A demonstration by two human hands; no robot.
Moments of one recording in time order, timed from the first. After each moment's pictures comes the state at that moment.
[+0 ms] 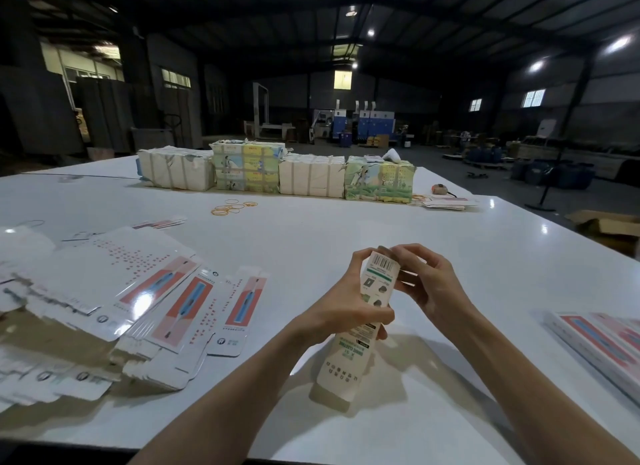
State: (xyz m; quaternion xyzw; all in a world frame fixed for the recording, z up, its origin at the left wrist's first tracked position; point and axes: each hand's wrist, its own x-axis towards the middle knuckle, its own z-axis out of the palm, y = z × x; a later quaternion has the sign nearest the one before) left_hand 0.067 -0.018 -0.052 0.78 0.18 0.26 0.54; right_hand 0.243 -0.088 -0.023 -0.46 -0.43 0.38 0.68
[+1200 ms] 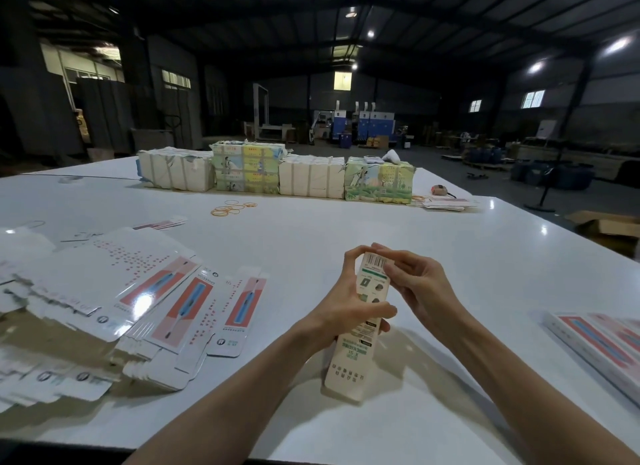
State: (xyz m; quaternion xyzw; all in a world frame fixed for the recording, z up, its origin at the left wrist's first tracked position) left_hand 0.068 -0.022 -0.053 0.73 0.17 0.31 0.59; right_hand 0.240 -0.086 -0.033 -0.40 -0.47 0.41 0.67
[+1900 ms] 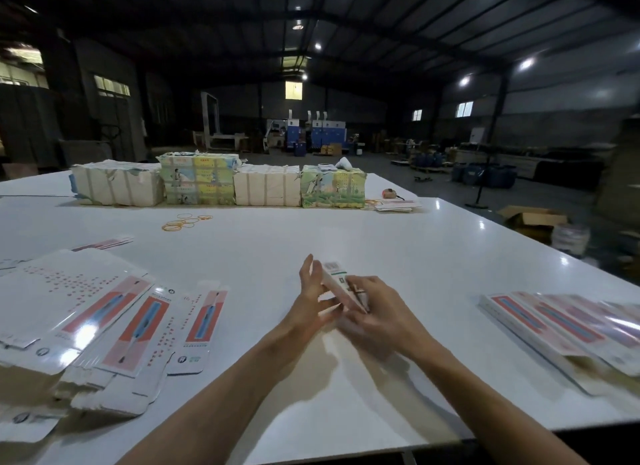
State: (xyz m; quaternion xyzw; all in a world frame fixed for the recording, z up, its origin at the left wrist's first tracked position) left_hand 0.085 -0.031 -0.060 0.56 0.22 0.35 0.72; right_hand 0.218 -0.132 -0.046 -0.71 -0.62 0.03 0.34
